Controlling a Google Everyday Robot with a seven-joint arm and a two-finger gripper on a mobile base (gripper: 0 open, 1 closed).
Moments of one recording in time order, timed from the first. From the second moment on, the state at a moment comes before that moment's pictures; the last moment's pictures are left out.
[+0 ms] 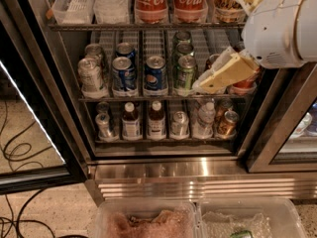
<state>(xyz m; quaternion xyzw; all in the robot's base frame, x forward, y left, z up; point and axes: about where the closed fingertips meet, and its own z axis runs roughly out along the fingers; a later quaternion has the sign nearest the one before) 0.497 -0.104 1.042 -0.55 0.64 -0.03 0.53</state>
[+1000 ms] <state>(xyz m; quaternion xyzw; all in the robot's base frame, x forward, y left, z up) 0.506 -0.101 1.056 -0.52 0.64 0.00 0.57</state>
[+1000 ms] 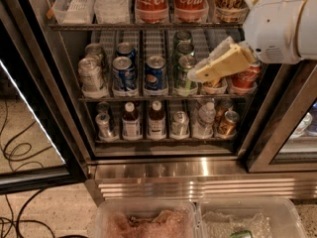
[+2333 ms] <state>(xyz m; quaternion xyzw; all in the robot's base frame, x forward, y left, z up) 0.550 -0.101 1.053 -0.55 0.63 -0.03 0.55</state>
